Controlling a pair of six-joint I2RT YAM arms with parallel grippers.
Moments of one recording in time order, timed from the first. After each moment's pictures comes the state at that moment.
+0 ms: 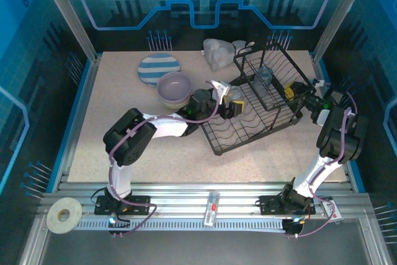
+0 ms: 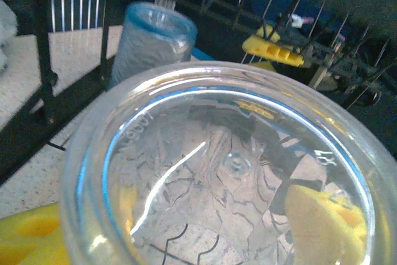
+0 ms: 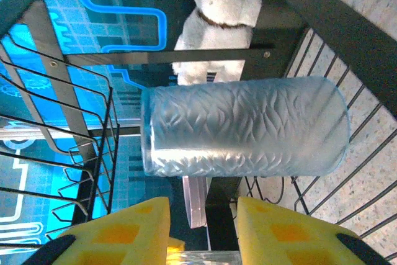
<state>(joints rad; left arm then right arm) -0.71 1.95 1.11 0.68 0.25 -0.31 -0.49 1.86 0.90 0.58 -1.18 1.14</state>
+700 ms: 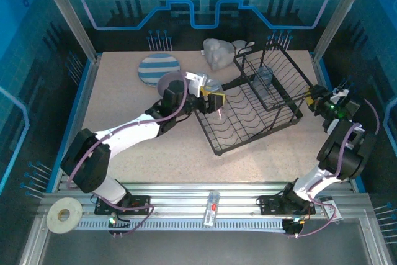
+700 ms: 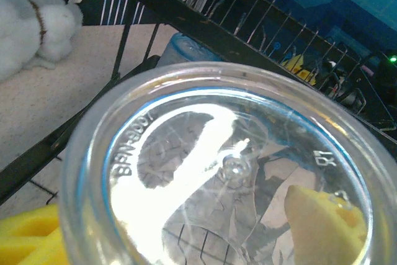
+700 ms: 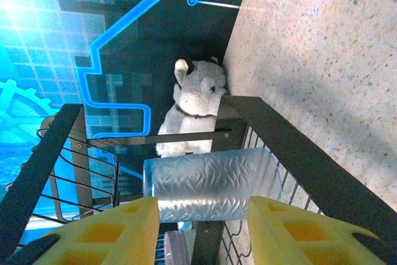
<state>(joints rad) -0.61 1.53 1.00 0.28 0.27 -0.42 -0.64 1.66 0.80 0.46 -0.95 1.08</state>
